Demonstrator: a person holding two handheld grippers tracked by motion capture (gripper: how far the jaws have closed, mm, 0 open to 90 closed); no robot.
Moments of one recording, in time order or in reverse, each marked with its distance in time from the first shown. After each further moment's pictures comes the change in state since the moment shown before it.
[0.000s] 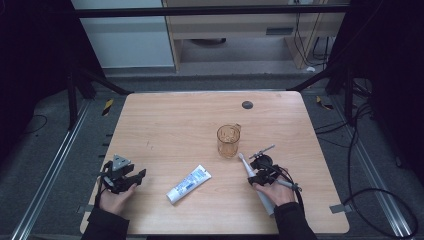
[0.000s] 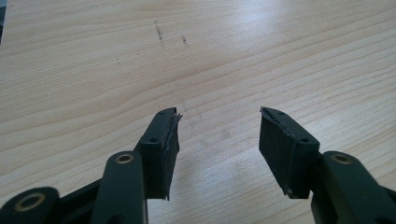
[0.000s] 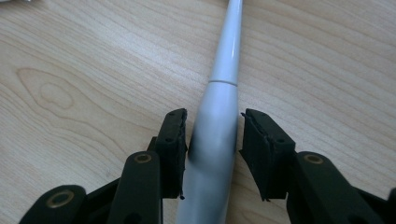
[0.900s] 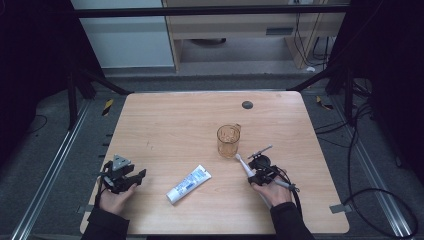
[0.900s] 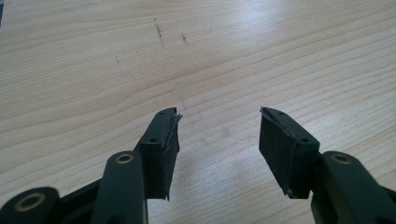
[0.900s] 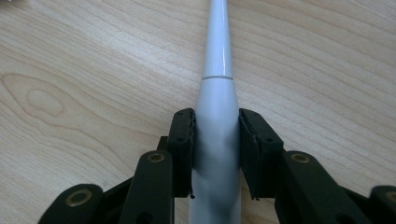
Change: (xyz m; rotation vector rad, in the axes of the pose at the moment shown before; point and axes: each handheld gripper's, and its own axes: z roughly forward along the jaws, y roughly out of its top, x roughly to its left) left arm 0.001 0.000 0.001 0.005 -0.002 -0.002; right arm 0.003 0.002 0.006 0.020 -0.025 0.032
